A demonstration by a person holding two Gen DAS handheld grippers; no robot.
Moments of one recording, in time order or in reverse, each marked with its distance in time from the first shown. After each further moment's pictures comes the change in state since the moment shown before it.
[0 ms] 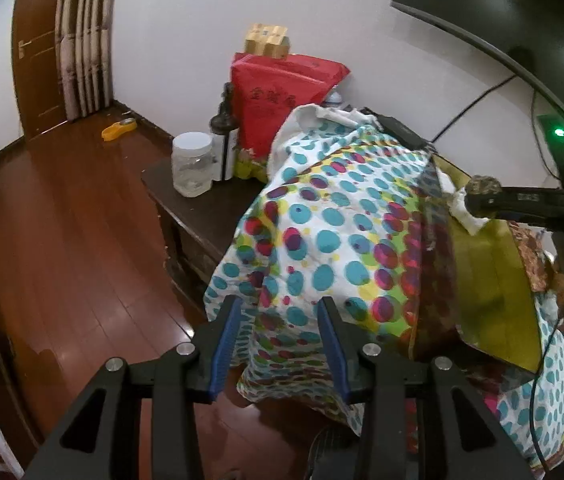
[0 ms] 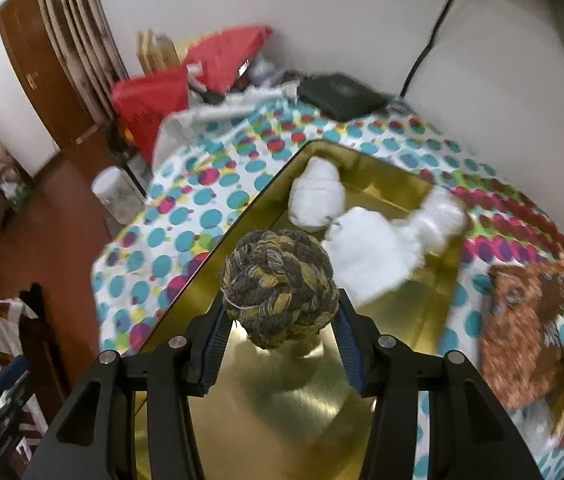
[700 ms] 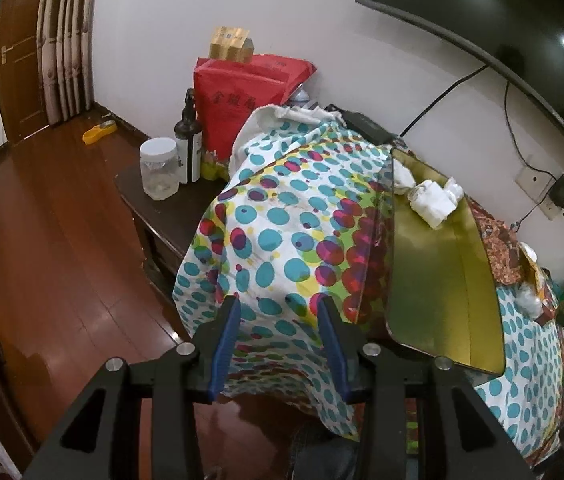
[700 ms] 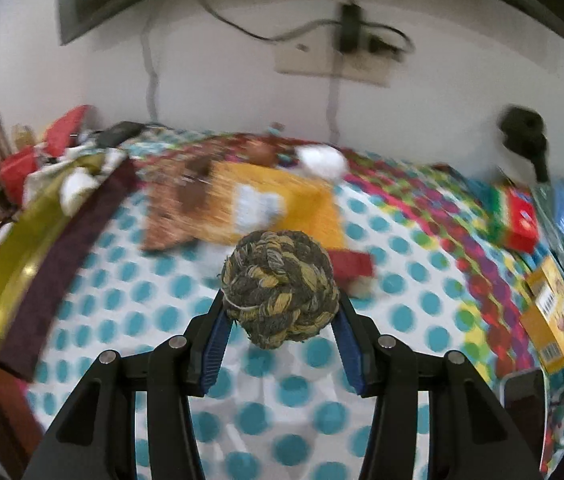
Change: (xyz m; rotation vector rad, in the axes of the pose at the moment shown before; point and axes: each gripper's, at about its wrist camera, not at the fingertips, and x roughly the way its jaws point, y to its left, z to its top) left arm -0.013 -0.044 0.004 0.036 0.022 -0.068; right arm -0.155 -0.208 -0.211 0.308 -0.255 -0.320
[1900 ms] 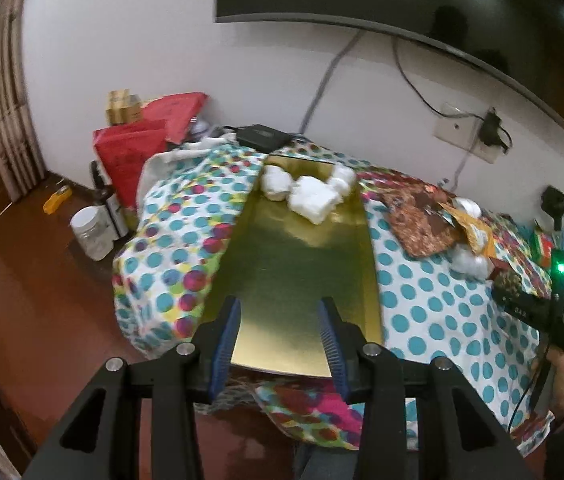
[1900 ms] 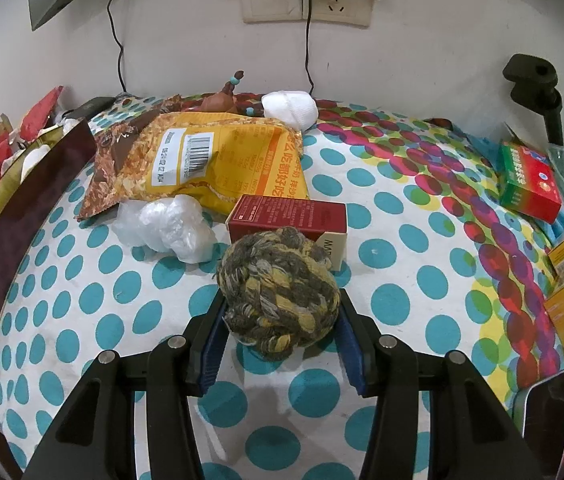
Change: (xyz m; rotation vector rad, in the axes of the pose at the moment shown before) left arm -0.038 -0.139 -0.001 0.259 -0.057 -0.060; right arm 0.058 -0.047 -0.025 0.033 0.094 -0.034
